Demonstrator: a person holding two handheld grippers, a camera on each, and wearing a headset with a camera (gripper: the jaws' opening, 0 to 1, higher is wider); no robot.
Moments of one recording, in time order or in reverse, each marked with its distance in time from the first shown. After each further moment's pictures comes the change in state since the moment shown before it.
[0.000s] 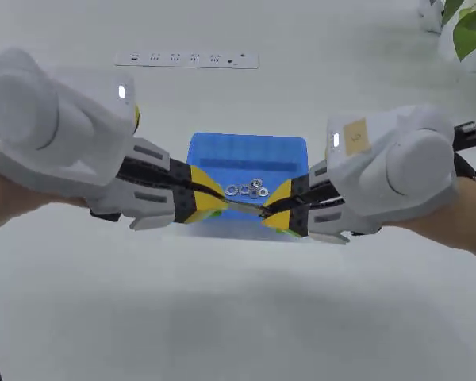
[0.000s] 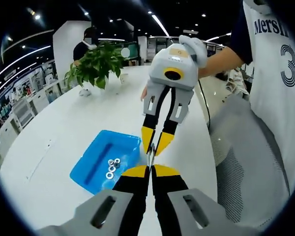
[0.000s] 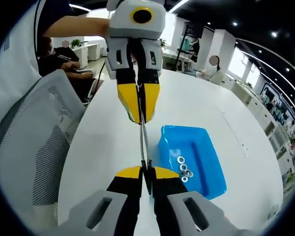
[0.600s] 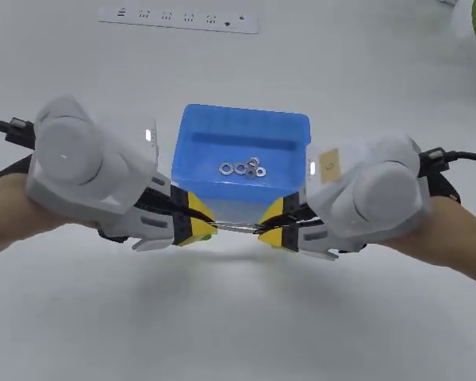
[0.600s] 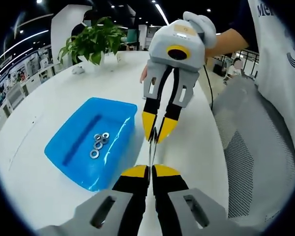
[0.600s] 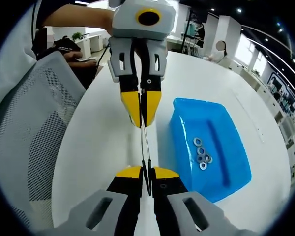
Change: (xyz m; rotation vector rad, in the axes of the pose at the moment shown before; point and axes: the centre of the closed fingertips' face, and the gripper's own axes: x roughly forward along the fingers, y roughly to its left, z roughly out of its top) left arm 0.044 0.008 -0.060 -0.063 0.095 -0.077; right arm 0.034 0.003 -0.045 0.058 0.108 0.064
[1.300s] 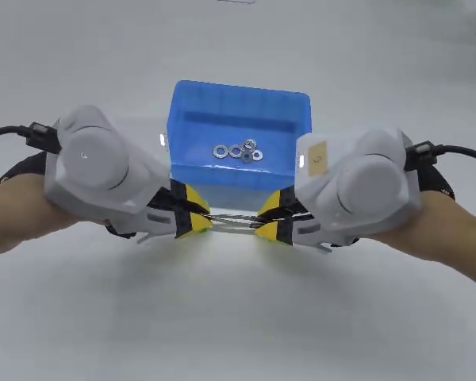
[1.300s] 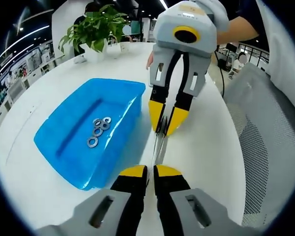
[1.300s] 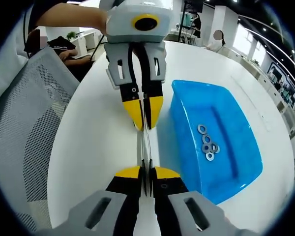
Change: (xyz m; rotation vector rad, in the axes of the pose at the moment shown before) left arm 0.020 0.014 -0.028 -0.020 0.073 0.042; right arm 0.012 0.001 -0.015 0.030 0.060 0.011
